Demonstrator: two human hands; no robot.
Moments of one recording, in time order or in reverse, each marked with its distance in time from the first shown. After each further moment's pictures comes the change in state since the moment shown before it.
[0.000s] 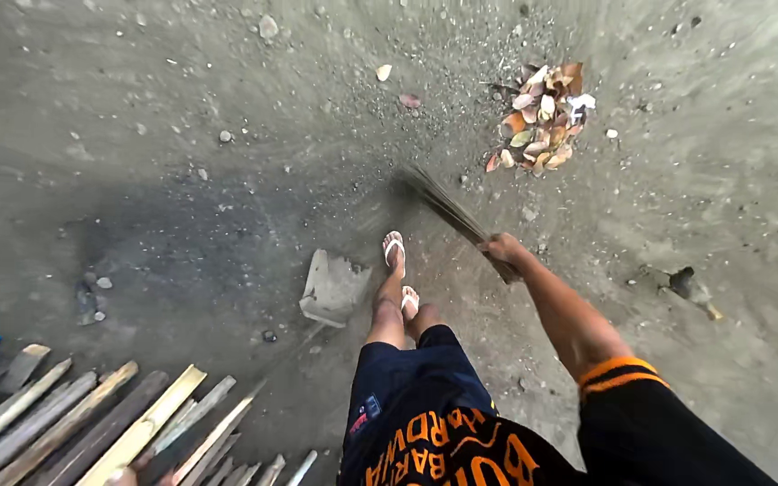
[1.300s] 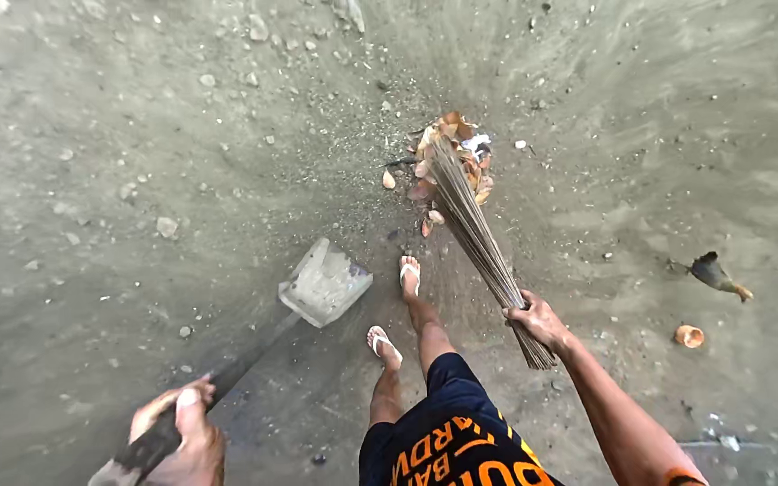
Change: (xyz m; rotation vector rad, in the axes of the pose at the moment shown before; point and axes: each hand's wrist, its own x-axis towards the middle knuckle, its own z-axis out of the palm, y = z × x) left_hand -0.265 0.344 0.597 0.028 -1.035 0.986; right_hand -0.038 0.107 -0.255 0.981 0.170 0.191
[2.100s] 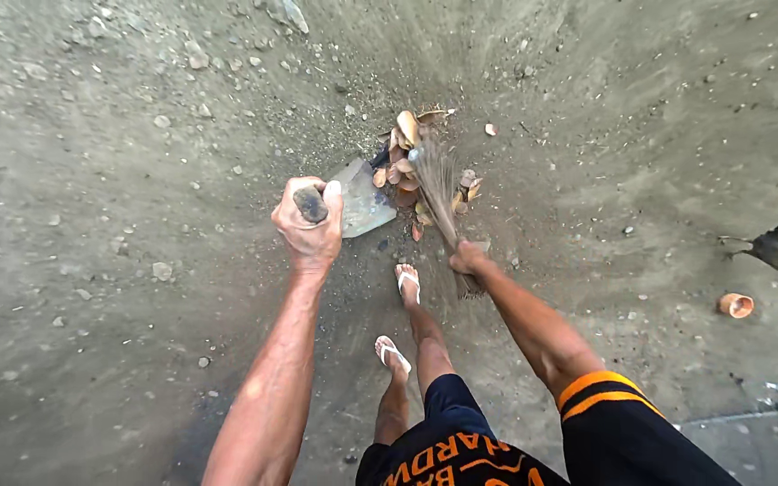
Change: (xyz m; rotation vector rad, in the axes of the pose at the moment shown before) left_hand 0.140 0.069 0.393 -0.075 -0.272 0.343; right_hand 0.199 -0.106 0.020 -0.587 -0.175 0.103
